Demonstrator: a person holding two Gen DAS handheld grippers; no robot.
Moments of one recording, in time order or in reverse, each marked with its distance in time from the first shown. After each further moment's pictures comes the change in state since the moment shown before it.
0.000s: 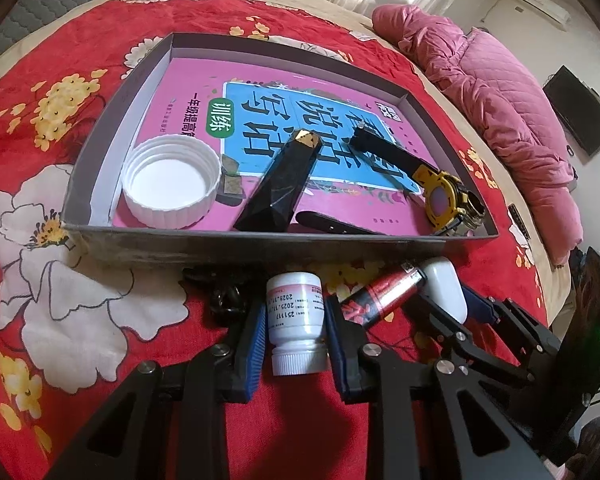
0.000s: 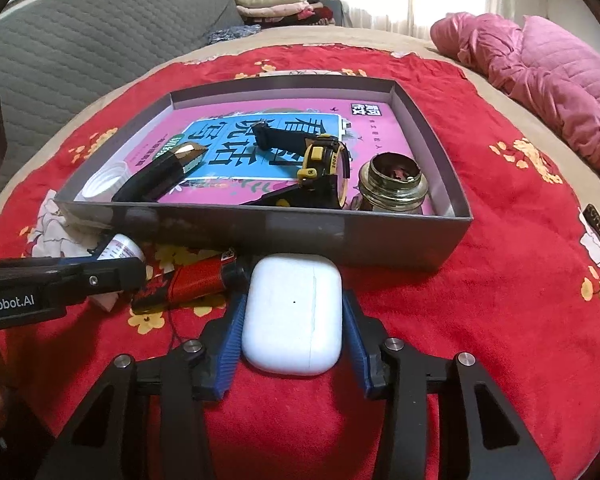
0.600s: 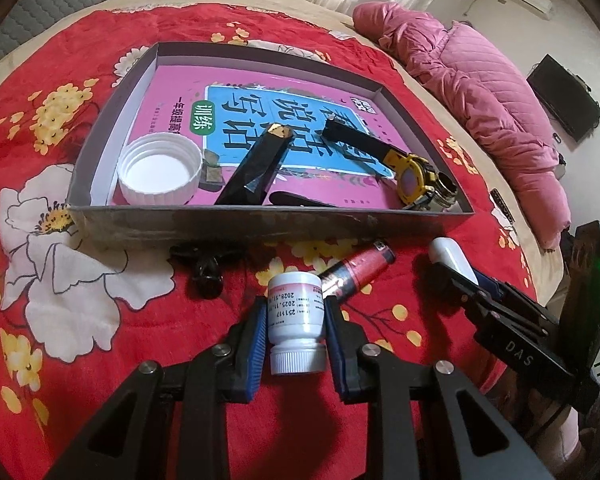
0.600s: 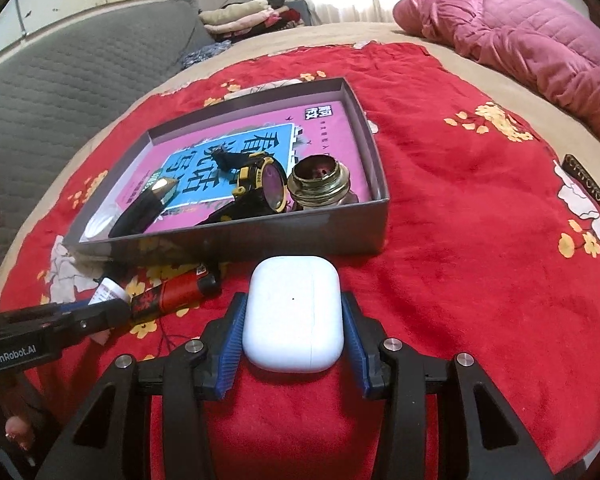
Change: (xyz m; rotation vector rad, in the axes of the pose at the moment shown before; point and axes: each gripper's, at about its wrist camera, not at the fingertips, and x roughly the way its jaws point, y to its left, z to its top) left arm -0.016 -0.009 -0.016 0.048 -0.008 -0.030; right arm -0.026 -0.037 -0.004 0.167 -0.016 0.041
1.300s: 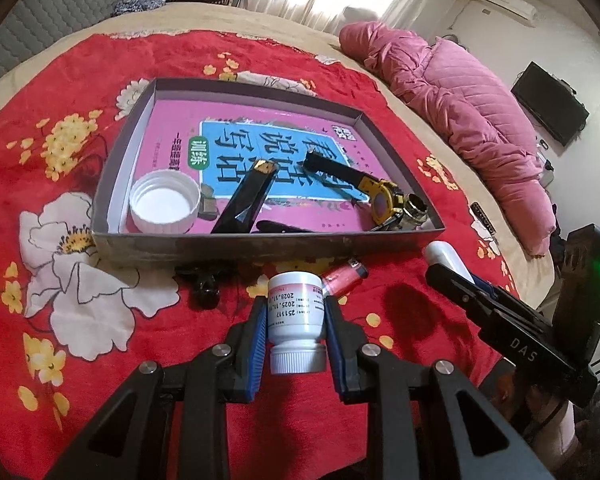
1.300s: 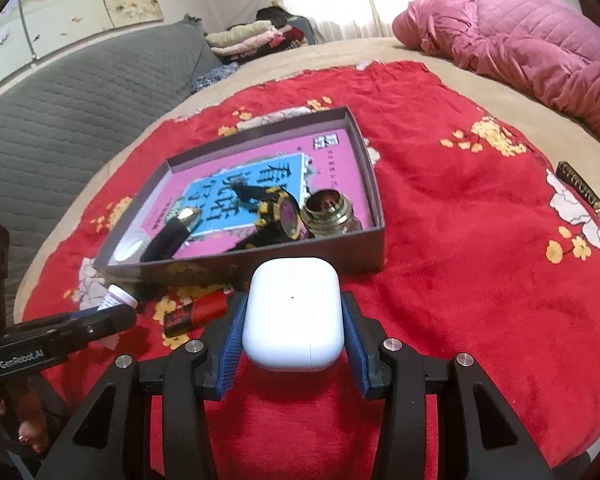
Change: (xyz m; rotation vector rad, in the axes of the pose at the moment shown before) left arm -0.031 -0.008 0.000 0.026 -0.080 -0.025; right arm -0.032 0.003 0.005 0.020 -0.085 0.064
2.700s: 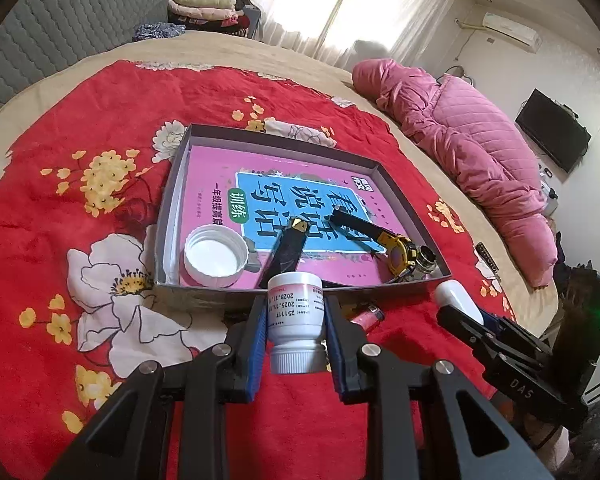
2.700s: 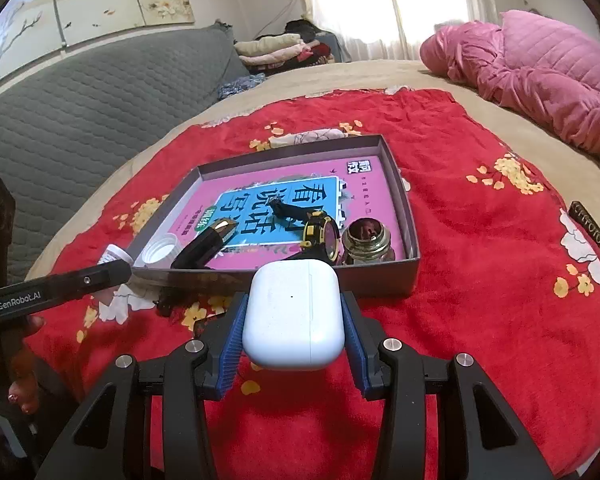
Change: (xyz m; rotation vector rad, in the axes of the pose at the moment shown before) left arm -0.033 0.023 0.019 -0.028 -0.126 0.030; right arm -0.008 0.023 0.004 -0.089 -0.043 0.028
